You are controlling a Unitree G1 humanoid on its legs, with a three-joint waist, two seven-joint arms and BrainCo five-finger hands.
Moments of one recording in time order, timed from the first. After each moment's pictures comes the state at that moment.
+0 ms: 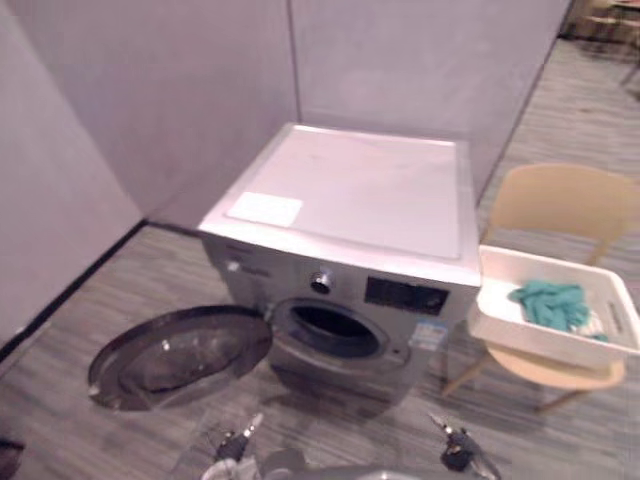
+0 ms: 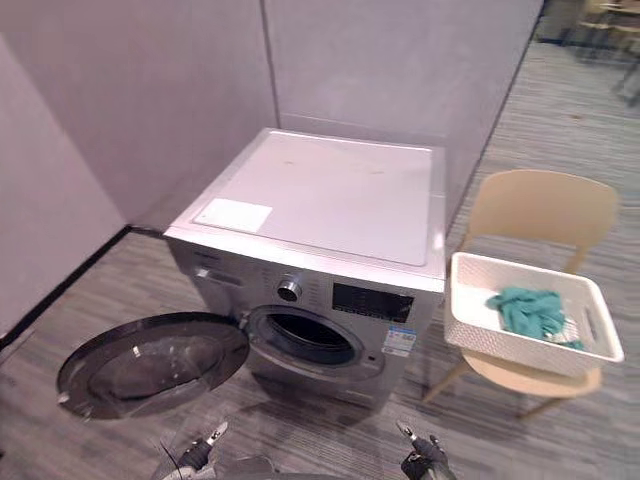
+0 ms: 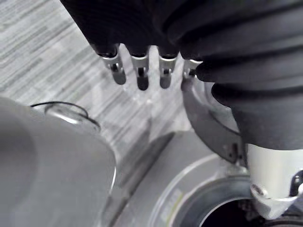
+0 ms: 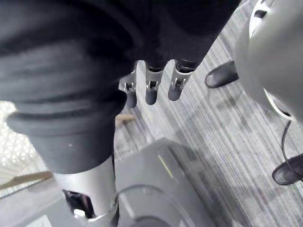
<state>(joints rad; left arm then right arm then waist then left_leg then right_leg) 0.09 0.00 0.32 1.06 -0.10 -0.04 0.08 0.04 0.01 -0.43 1.08 0.41 -0.06 -0.07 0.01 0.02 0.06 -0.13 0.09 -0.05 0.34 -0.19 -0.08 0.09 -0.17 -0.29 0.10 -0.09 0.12</state>
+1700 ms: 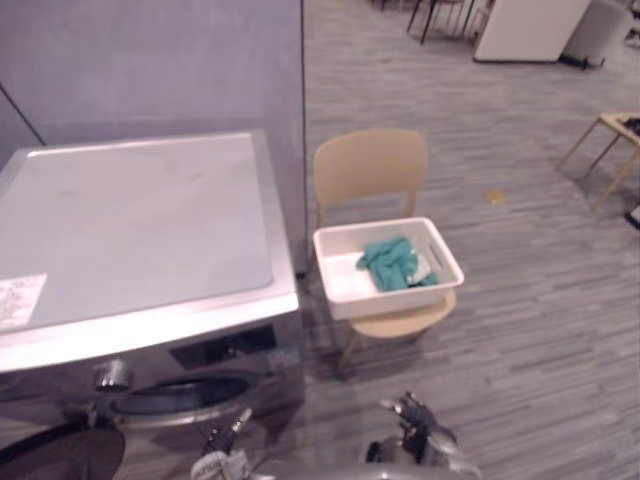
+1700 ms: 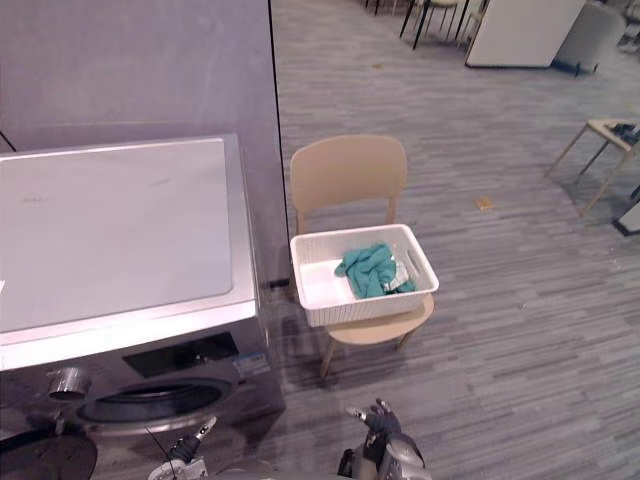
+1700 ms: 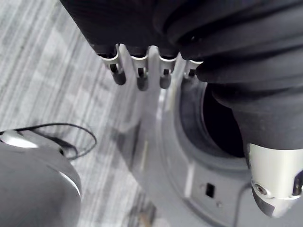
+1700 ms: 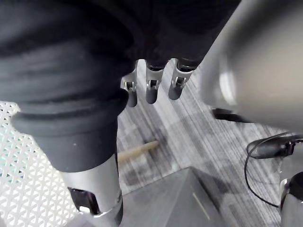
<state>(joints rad) 0.04 0.01 0.39 1.07 -0.05 -0.01 0.11 -0.02 0.03 -0.15 1.05 0.22 -0.05 -0.02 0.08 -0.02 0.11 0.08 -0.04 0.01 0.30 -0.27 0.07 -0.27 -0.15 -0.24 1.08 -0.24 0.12</state>
